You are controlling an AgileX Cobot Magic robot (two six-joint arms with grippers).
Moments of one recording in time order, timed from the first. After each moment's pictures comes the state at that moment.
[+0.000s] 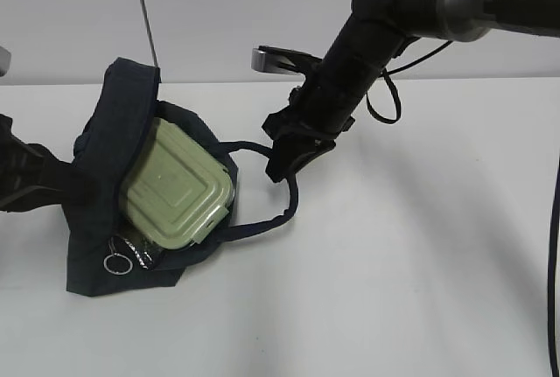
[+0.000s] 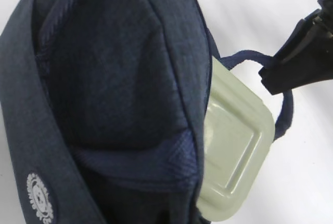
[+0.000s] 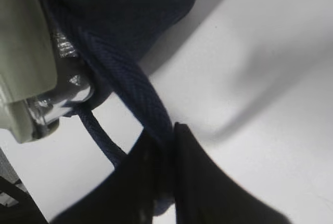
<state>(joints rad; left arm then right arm) -0.09 1.32 -0.69 -0.95 0.62 0.92 0.37 2.27 -1.91 0.58 1.22 -0.56</state>
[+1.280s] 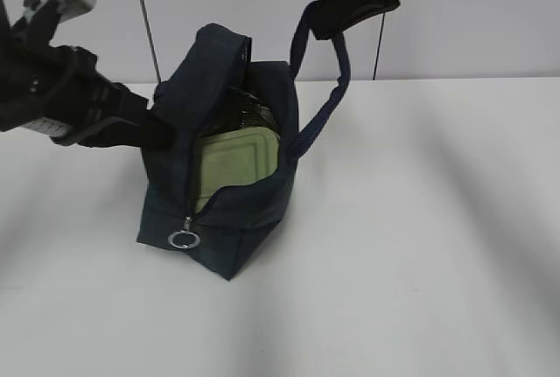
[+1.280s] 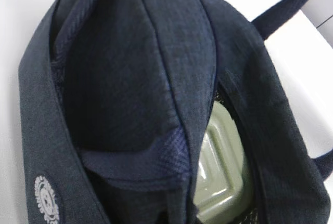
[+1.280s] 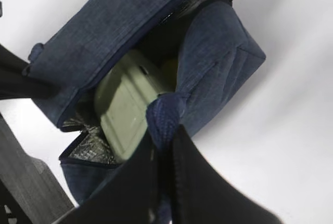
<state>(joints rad) -0.27 1.50 -0.98 -0.91 0.70 0.84 0.23 1.91 -1.91 0.62 1.25 -0.50</state>
